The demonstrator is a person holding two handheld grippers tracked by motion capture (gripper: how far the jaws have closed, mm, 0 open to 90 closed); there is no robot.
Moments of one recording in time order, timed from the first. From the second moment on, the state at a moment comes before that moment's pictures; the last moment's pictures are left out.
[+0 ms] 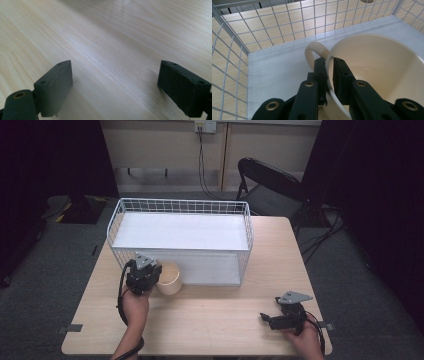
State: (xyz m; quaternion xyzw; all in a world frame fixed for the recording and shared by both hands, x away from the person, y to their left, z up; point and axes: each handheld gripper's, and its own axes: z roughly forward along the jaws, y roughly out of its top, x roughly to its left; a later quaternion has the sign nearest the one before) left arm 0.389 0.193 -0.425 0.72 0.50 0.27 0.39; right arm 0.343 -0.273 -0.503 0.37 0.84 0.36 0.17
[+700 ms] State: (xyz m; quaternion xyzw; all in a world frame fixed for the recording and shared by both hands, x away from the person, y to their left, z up) left arm 0.398 0.190 -0.431 0.72 0.52 0.28 0.37; right arm 0.343 -0.273 -0.503 0.37 0.84 0.36 0.17
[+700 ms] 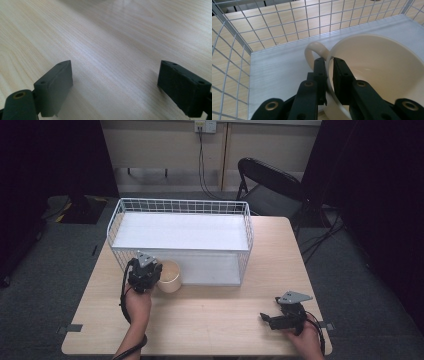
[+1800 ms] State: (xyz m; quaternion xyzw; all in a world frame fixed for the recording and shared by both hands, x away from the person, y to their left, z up) left arm 0.401 0.191 -0.433 0.71 0.52 0.26 0.40; right arm 0.343 -0.273 -0.503 0.37 0.84 0.36 0.17
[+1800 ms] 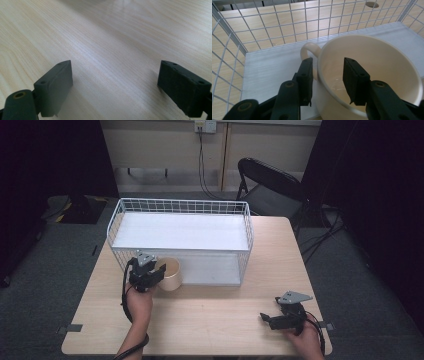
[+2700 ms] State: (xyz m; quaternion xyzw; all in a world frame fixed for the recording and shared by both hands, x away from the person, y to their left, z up) left arm 0.368 0.200 -0.412 0.71 0.50 0.25 0.42; right arm 0.343 -0.273 -0.503 0.37 0.84 0.36 0.16
